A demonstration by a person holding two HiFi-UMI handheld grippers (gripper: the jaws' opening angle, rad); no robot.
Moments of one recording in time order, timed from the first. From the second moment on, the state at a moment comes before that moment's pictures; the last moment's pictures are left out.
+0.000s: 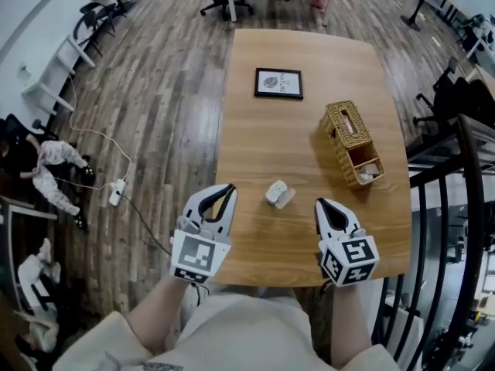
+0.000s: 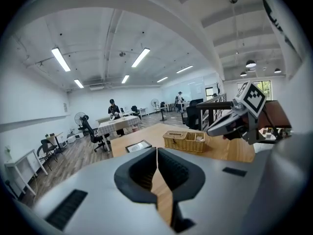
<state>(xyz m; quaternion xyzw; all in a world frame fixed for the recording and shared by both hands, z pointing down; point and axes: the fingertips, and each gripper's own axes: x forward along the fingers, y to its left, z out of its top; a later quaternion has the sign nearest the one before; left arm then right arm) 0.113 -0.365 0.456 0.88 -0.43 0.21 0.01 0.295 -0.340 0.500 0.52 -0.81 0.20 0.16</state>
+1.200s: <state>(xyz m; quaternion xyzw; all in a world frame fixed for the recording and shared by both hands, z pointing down) 0.090 -0.385 0.609 0.85 -0.40 0.32 0.11 0.231 -0.408 0.669 0.43 -0.82 0.30 0.23</state>
